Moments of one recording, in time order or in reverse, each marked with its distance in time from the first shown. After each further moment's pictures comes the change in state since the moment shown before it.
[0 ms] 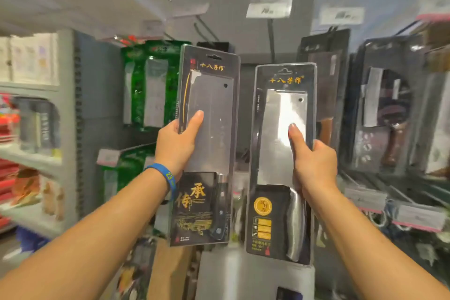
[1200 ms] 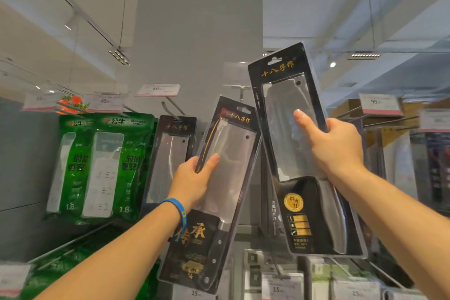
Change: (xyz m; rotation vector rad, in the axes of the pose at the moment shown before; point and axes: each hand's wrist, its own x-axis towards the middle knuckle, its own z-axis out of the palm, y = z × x) left_hand 0.127 0.029 0.104 0.041 -0.336 0.227; right_hand 0.114 -0.148 -0.026 -0.295 0.321 -0.463
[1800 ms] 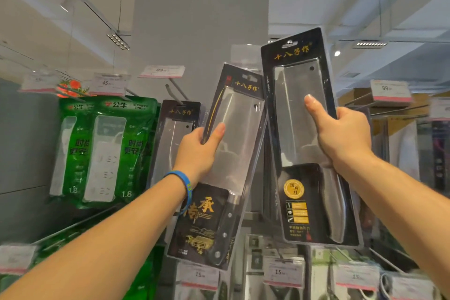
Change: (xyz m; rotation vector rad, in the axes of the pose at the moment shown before) left_hand 0.006 0.024 -0.008 -0.042 0.070 0.082; right_hand -0.001 0.004 0.007 0.020 -0.039 0.110
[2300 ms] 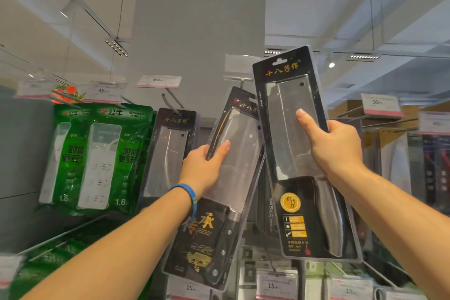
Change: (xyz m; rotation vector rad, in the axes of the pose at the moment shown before) left_hand -0.001 -0.006 0.021 0.043 -0.048 -0.043; right_hand 0.004 0.002 -0.001 -0.005 -0.050 -0.022
